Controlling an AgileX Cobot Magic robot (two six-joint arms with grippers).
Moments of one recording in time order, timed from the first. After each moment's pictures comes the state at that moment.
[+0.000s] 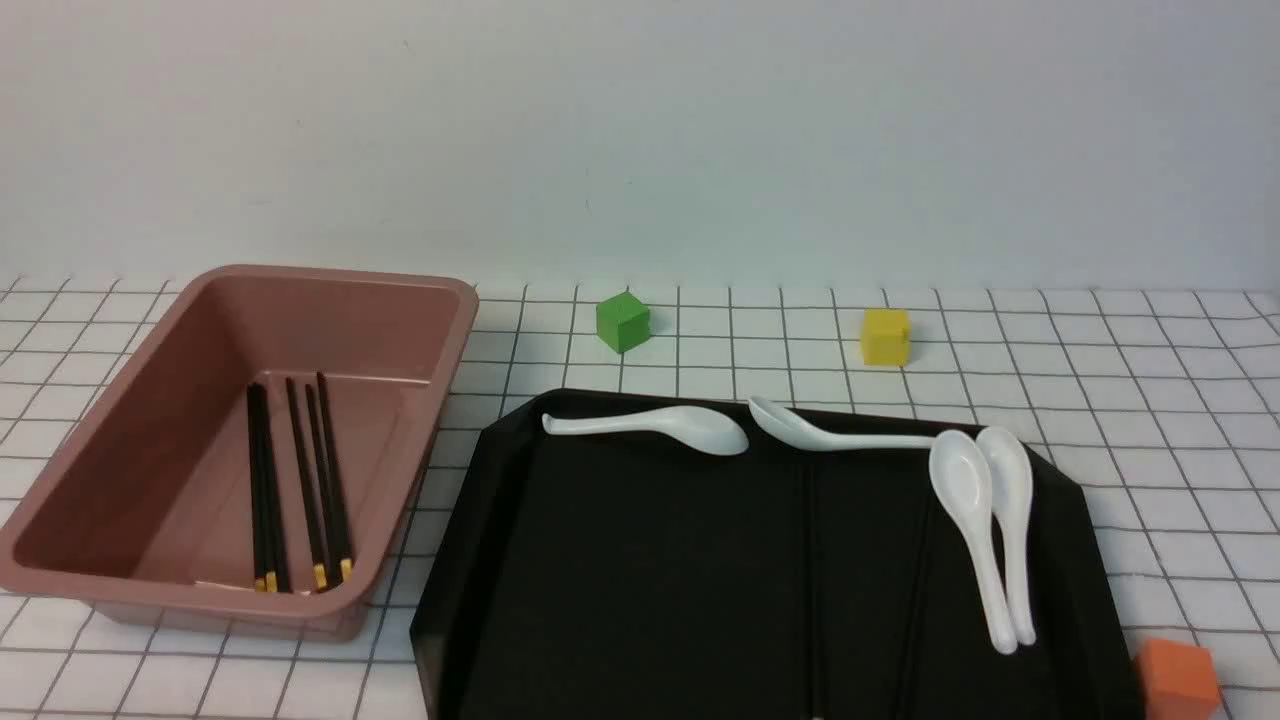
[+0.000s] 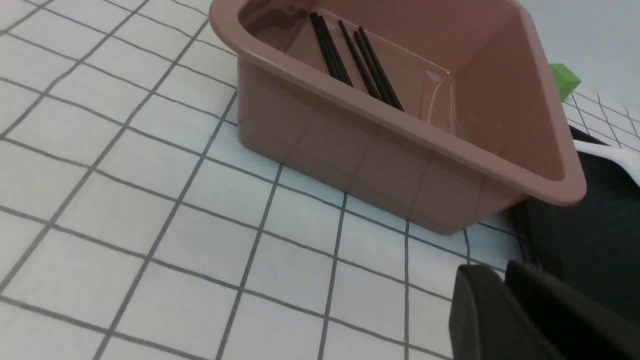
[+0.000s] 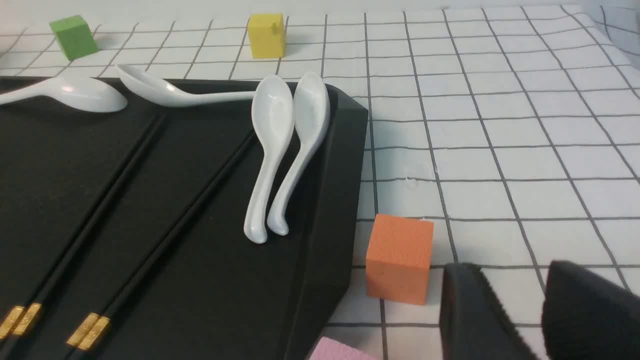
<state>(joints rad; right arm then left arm) 0.01 -0.01 0.02 0.00 0.37 0.11 -0.06 -0.01 0.03 0.05 0.38 -0.49</state>
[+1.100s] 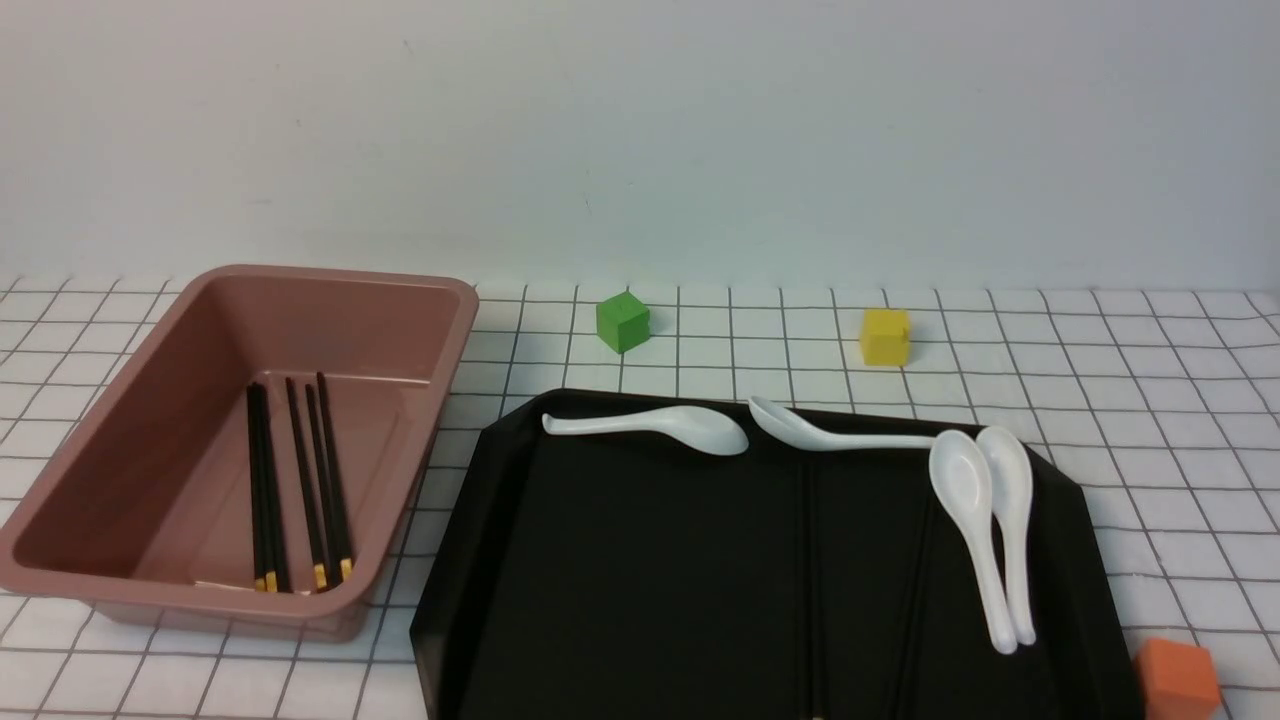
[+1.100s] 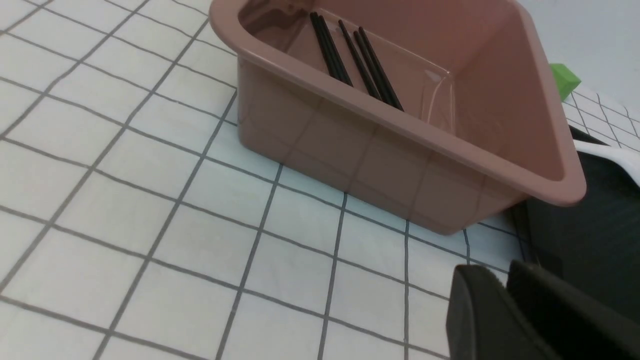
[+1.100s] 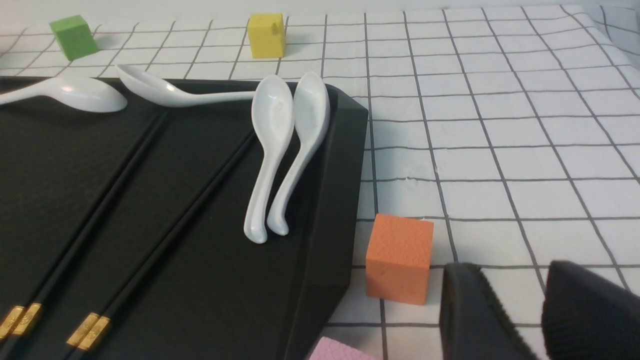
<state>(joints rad) 0.01 -0.01 0.02 0.00 0.37 0.11 -0.06 -0.01 0.03 0.05 0.38 -0.49</state>
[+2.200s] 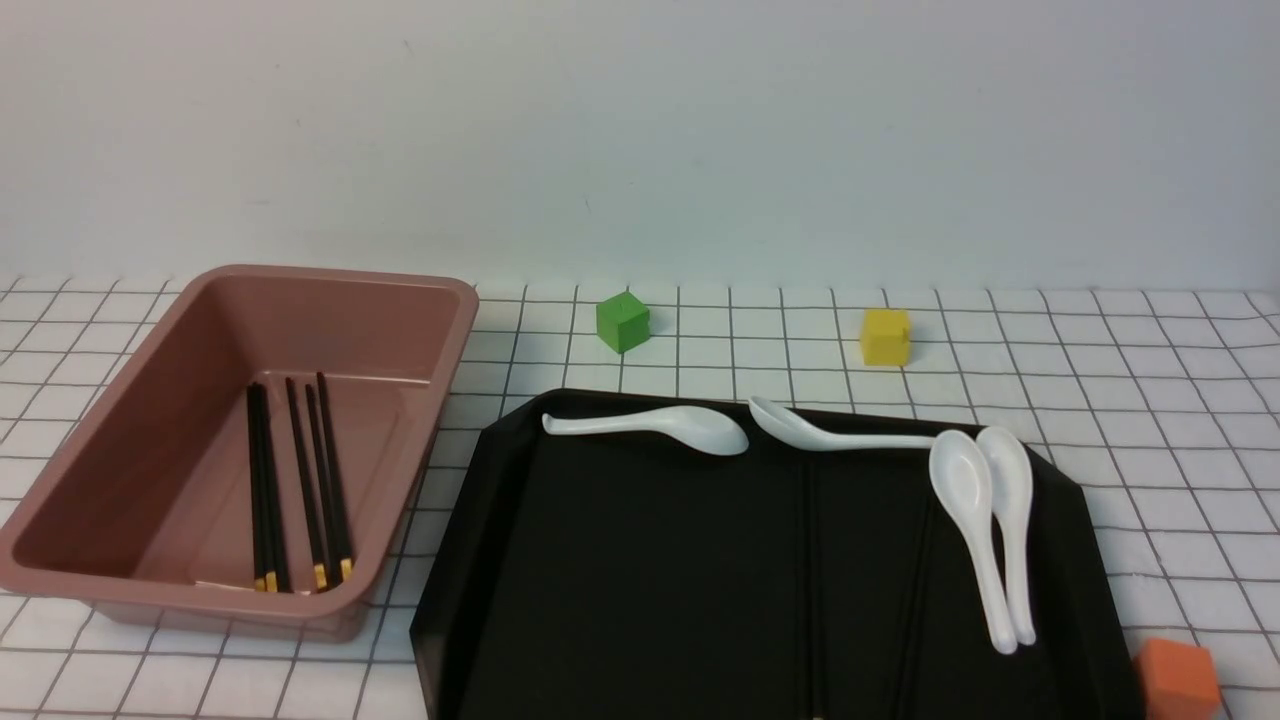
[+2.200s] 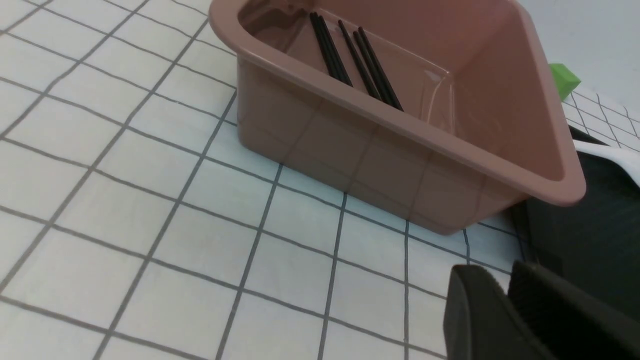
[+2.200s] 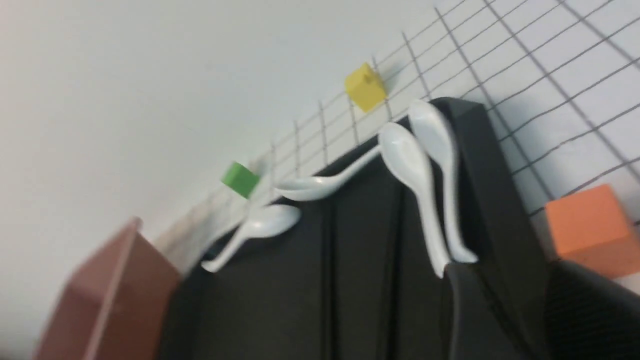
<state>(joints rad) 0.01 -0.01 0.02 0.51 0.29 0.33 -0.06 -0.01 0.03 0.05 0.38 -0.49</state>
